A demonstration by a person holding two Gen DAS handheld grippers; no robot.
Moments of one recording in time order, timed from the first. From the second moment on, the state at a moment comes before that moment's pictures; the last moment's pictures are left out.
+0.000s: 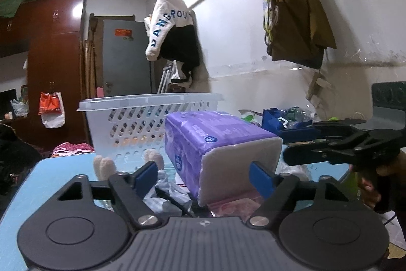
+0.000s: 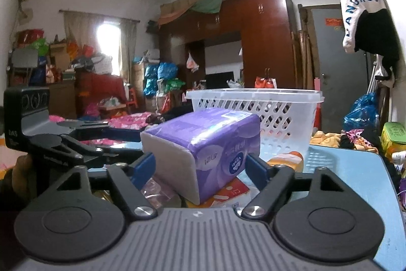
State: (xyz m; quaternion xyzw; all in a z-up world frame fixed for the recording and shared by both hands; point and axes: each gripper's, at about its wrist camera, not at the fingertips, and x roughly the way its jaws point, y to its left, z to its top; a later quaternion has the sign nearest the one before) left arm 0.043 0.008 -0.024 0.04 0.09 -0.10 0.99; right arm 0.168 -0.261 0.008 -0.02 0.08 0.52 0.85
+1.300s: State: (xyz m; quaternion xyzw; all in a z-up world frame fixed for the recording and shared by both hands) left arm 0.036 0.005 0.021 0.07 0.00 -0.17 0.98; right arm 0.159 -0.262 0.062 -0.06 0.00 0.54 0.84
